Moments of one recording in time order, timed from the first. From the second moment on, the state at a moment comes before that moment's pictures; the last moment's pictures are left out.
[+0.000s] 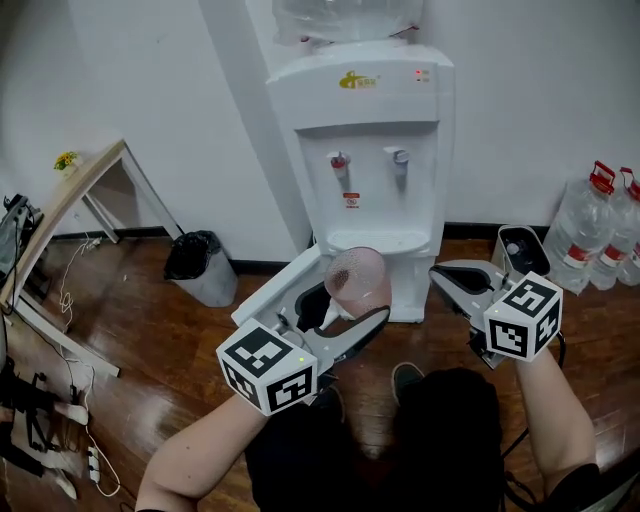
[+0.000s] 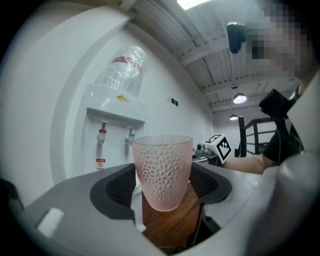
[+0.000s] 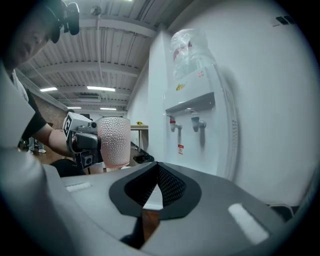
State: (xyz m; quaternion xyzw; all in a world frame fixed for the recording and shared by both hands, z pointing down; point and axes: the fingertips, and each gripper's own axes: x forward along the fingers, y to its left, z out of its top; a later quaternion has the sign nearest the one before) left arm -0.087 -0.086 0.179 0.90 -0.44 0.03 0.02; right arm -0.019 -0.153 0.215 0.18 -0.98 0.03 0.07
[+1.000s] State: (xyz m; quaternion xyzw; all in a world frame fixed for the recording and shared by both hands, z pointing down) left arm -0.091 -0.076 0.214 0.89 -0.45 0.08 0.04; right arm -0.023 -0.145 0.199 0.19 -0.98 0.03 0.07
